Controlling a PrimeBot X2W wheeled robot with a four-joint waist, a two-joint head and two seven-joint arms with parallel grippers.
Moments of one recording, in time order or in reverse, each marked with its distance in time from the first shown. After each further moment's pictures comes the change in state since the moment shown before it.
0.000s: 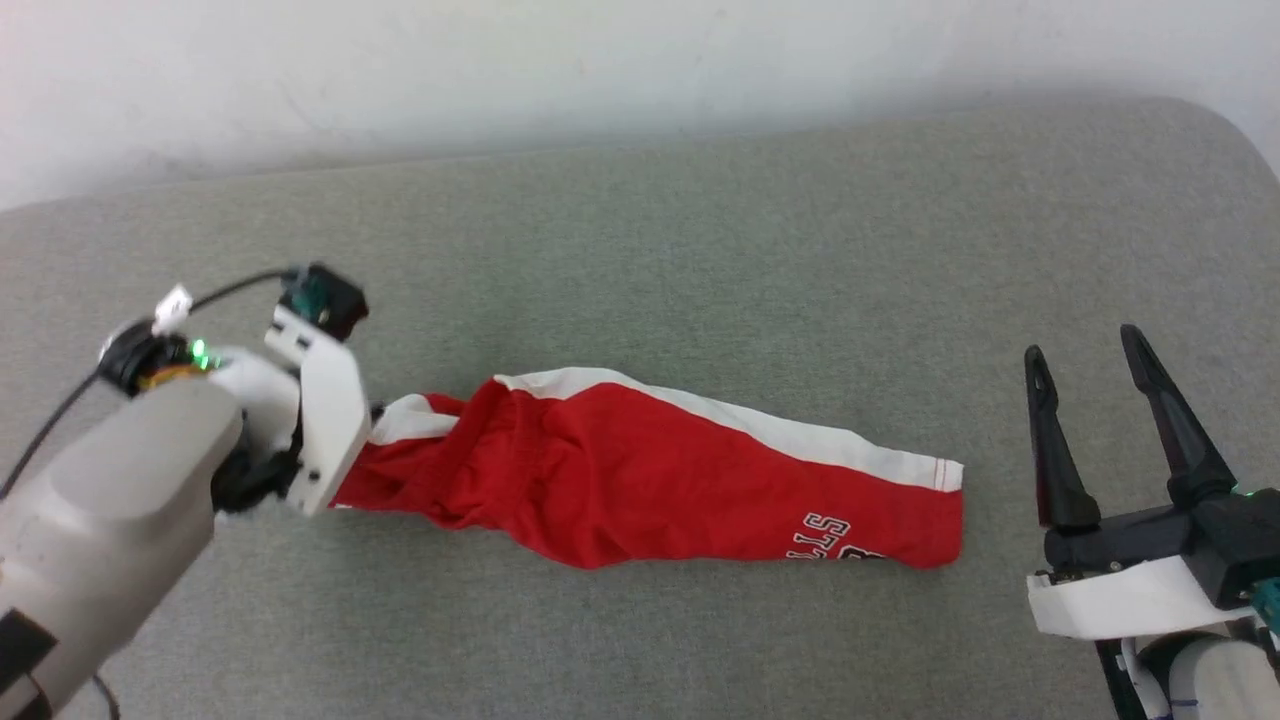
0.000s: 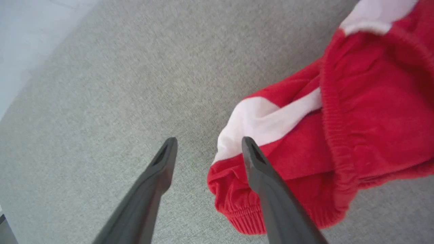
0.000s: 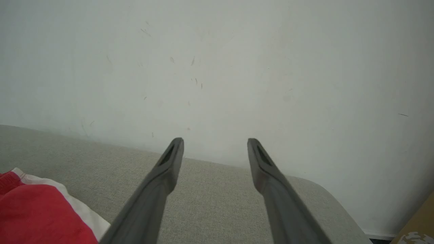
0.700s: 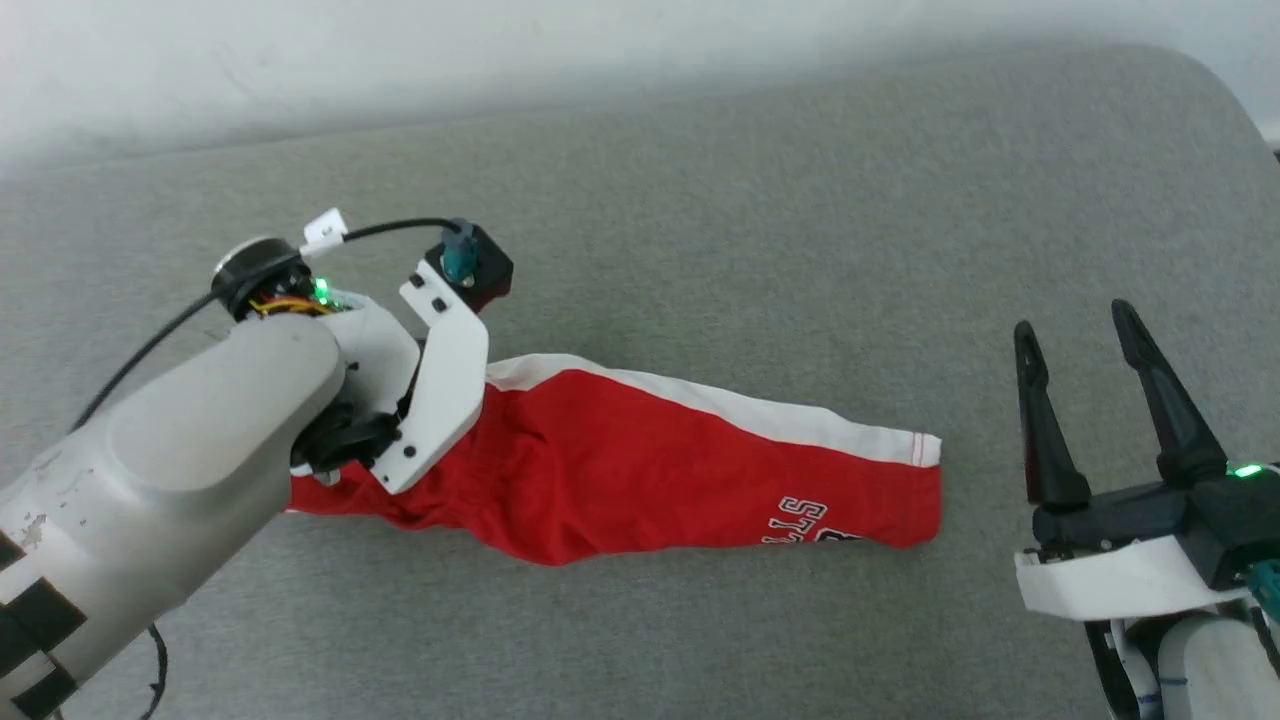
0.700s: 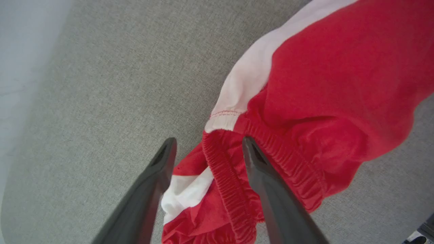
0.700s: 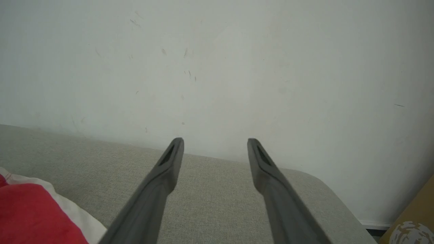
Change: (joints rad) left arm -0.143 -0.009 -0.011 -0.329 0.044 0.000 0.317; right arm -0.026 0.016 0.012 -0.004 -0.001 0.000 0.000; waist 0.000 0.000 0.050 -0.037
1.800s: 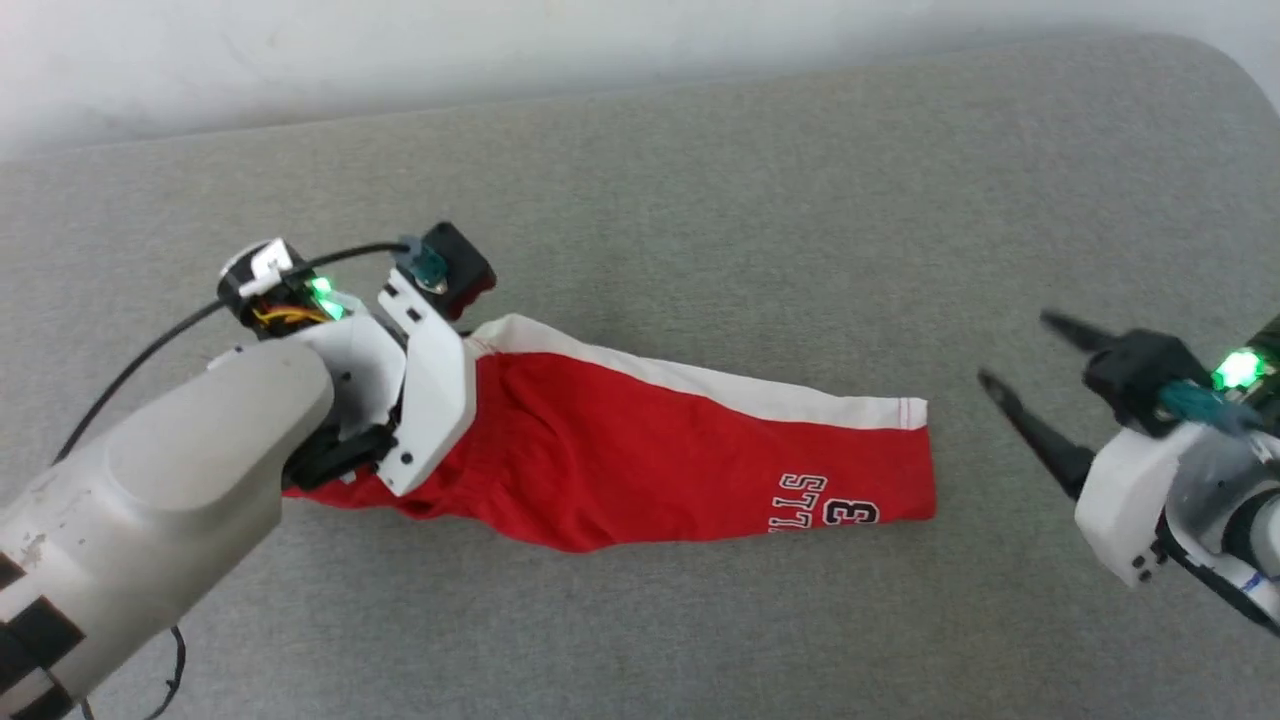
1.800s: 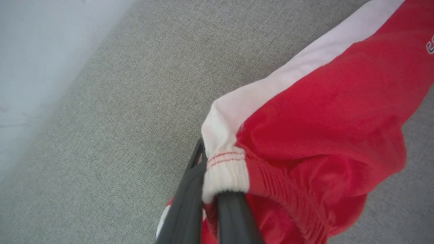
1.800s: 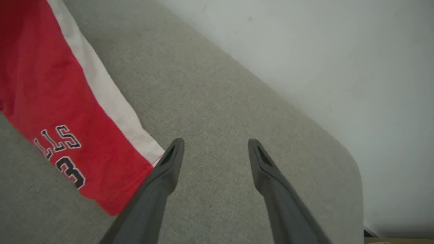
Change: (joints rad) left arm 0.041 0.011 -0.003 0.029 0.007 0.000 -0.338; right arm -0.317 -0.594 0.489 0.131 0.331 0.000 0.381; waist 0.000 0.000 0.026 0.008
